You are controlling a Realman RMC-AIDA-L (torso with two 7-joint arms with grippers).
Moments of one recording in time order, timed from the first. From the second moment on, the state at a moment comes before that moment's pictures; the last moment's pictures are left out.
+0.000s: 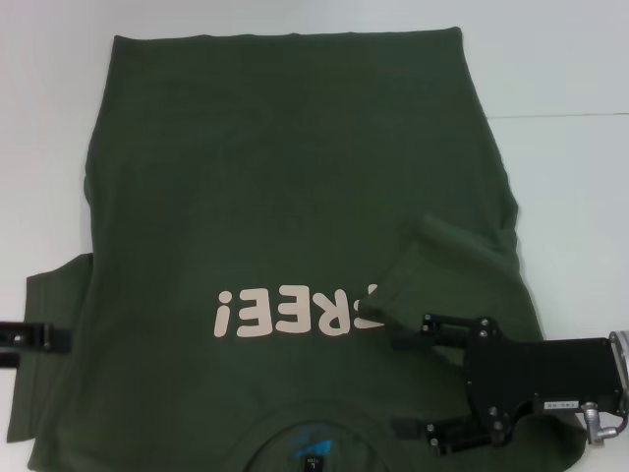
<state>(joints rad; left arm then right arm) -0.41 -2.13 0.53 1.46 2.50 1.92 -2.56 0.49 2.10 -0.74 -0.57 -2.04 -1.74 1.01</state>
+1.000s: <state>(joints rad) -0.39 -2.14 0.52 1.33 2.70 1.79 -2.67 0.55 2.10 -0.75 -0.48 -2.04 -1.67 0.99</state>
